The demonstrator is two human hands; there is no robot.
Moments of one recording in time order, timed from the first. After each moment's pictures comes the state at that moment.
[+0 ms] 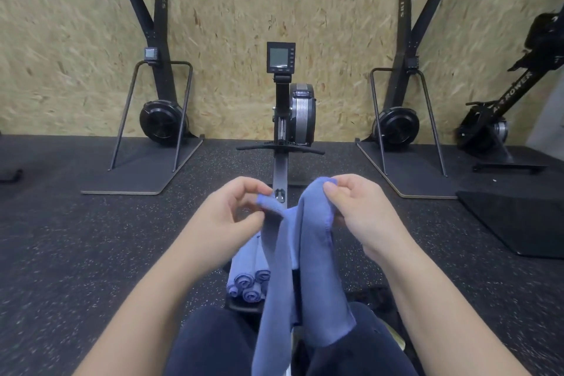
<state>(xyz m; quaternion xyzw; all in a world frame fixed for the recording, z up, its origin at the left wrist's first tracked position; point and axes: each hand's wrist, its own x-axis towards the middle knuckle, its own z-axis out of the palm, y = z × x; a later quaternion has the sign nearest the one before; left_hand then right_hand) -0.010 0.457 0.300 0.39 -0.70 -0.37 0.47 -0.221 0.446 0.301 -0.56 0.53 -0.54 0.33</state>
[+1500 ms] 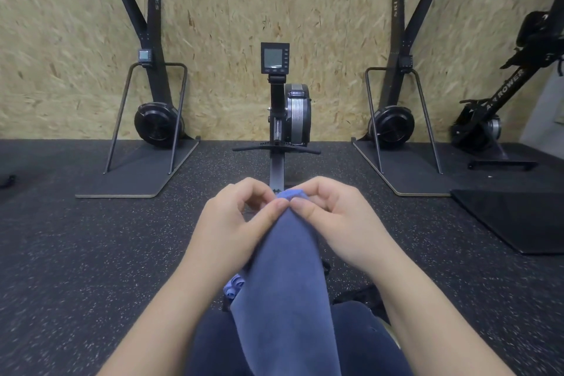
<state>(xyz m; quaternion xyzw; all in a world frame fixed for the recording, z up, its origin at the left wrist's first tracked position) -0.033 0.466 0.303 0.42 -0.72 -0.18 0.52 -0.203 0.483 0.318 -0.68 0.39 -0.50 0.36</state>
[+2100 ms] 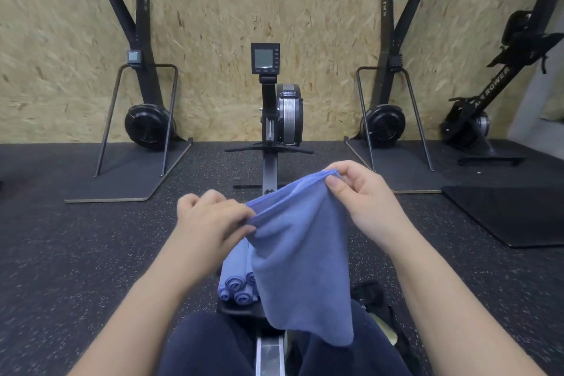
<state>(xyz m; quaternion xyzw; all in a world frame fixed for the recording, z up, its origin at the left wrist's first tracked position) -0.001 0.426 0.270 0.43 -0.83 0.11 0.33 -0.250 0.458 0.314 -0.64 0.46 -0.54 0.29</state>
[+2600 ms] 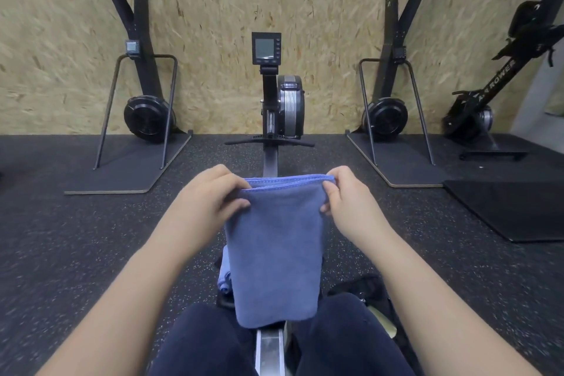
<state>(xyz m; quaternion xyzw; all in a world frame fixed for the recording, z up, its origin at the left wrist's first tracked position) 0.000 0.406 0.285 0.41 -0.83 0.05 0.37 -0.240 0.430 0.285 -0.64 0.62 -0.42 0.18</state>
